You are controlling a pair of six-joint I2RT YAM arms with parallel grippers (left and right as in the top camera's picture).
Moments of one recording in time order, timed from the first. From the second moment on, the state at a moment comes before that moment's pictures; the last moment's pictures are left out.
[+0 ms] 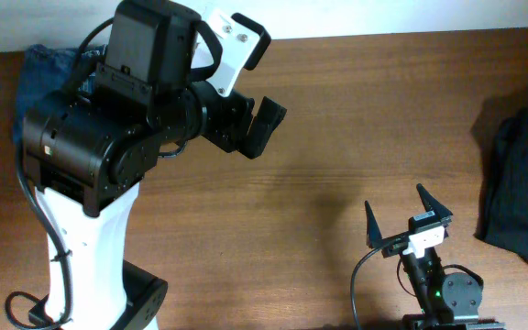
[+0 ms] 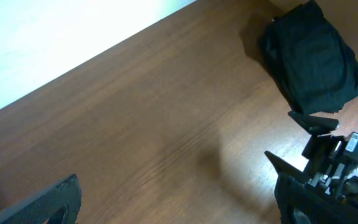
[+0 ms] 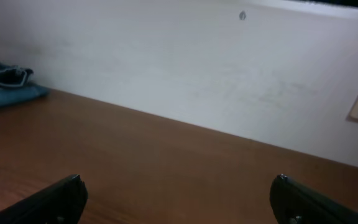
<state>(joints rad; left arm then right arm) -0.53 1.89 2.86 -1.69 0.22 0.05 -0.03 0.02 0.01 0.06 -0.27 -0.16</state>
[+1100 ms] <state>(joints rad) -0.53 1.89 2.85 -1.69 0.19 0.05 -0.03 0.02 0.01 -0.05 -0.27 -0.16</state>
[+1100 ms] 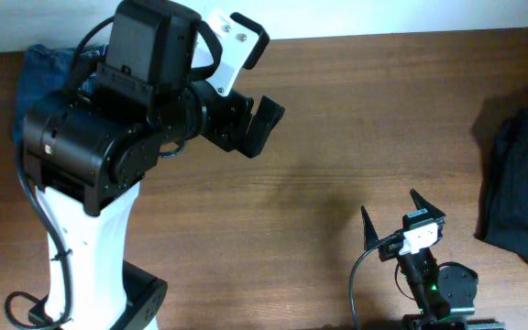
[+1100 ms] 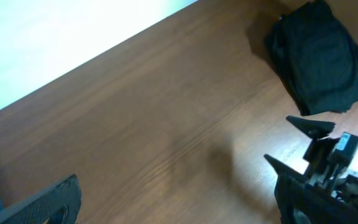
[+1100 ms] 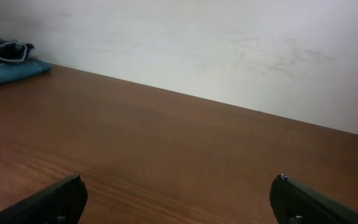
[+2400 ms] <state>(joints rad) -0.07 0.35 0.14 0.15 0.19 0.06 -0.03 0.02 0.01 -0.05 -0.27 -0.16</state>
